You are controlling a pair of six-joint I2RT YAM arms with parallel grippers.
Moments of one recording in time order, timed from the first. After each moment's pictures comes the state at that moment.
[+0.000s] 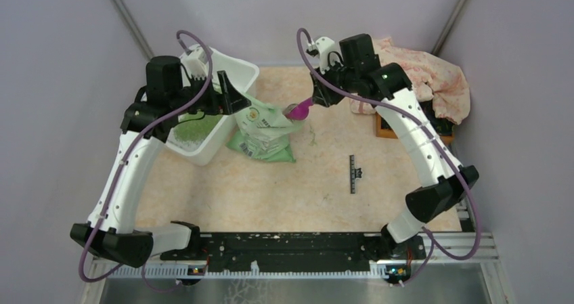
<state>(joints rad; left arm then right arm) -0.27 1.24 1.50 -0.71 0.49 -0.34 0.50 1.56 1.88 -0.99 -0.27 -0.19</state>
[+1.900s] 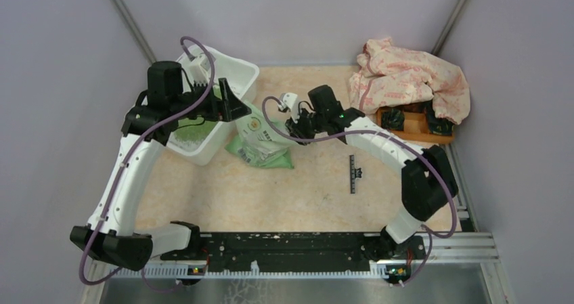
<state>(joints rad) -0.25 1.23 1.46 -0.73 0.55 -0.31 0.62 1.65 1.28 -0.41 -0.49 -0.42</state>
